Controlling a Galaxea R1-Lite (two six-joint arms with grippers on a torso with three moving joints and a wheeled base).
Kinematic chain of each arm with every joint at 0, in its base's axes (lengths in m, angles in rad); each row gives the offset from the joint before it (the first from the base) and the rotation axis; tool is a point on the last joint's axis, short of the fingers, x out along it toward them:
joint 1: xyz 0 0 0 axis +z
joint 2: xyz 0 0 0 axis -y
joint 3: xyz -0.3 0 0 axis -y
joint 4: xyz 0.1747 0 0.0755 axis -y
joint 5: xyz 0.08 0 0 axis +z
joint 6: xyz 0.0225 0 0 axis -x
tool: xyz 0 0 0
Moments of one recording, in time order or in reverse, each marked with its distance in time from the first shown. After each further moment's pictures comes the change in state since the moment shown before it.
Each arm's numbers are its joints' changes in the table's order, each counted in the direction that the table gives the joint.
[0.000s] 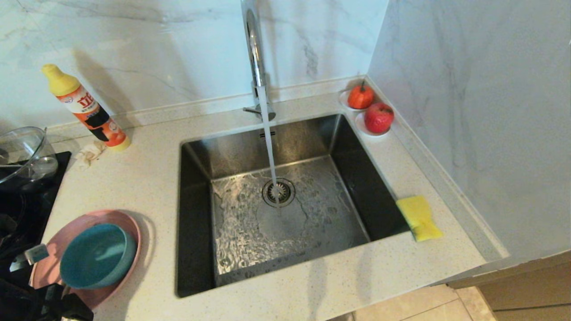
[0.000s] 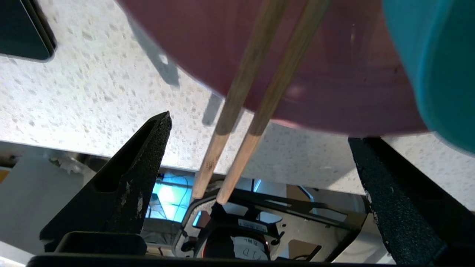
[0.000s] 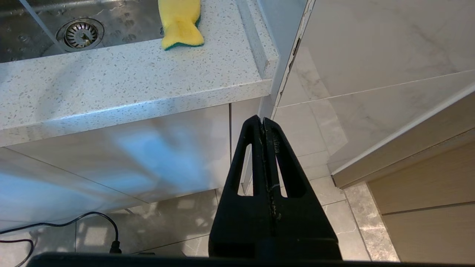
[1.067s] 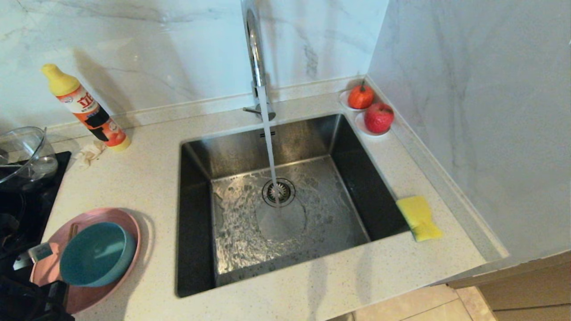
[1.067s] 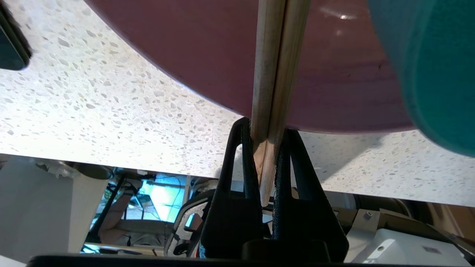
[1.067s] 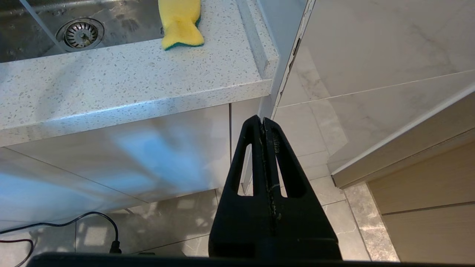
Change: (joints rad) left arm 0.000 -0.017 0.005 0.001 -0.042 0.000; right arm 0.000 0.000 0.000 0.000 0.000 0.000
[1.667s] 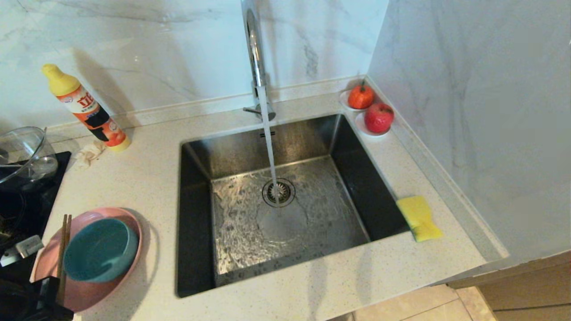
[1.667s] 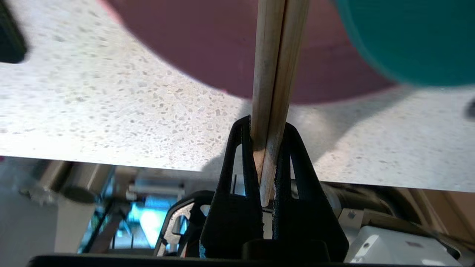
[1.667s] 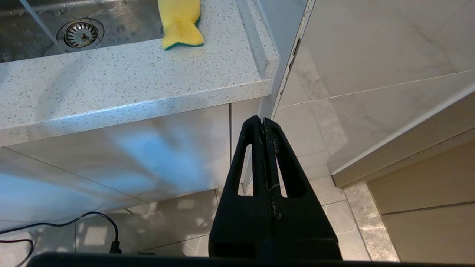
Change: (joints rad) left arm 0.000 0.108 -0.003 -0.017 -0.064 0.005; right arm 0.000 0.000 0.000 0.000 0.000 0.000
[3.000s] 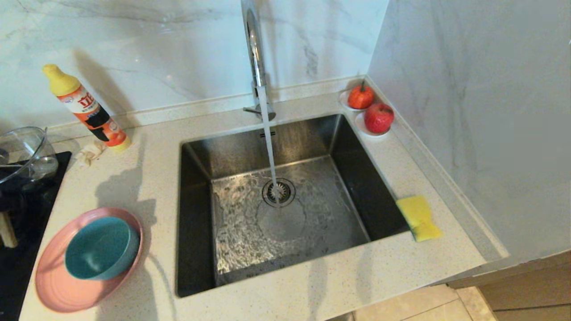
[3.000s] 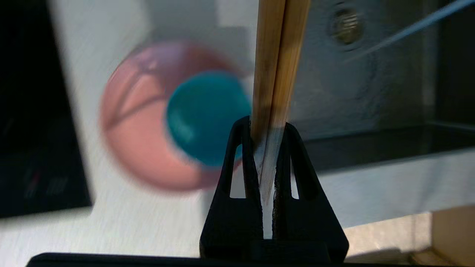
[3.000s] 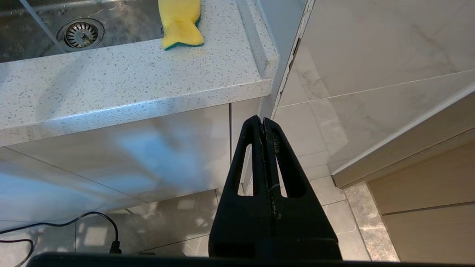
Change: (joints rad) left arm -0.068 0.364 0.391 -0.047 -0.184 0.018; right arm 0.000 0.000 0.000 0.000 0.000 0.000
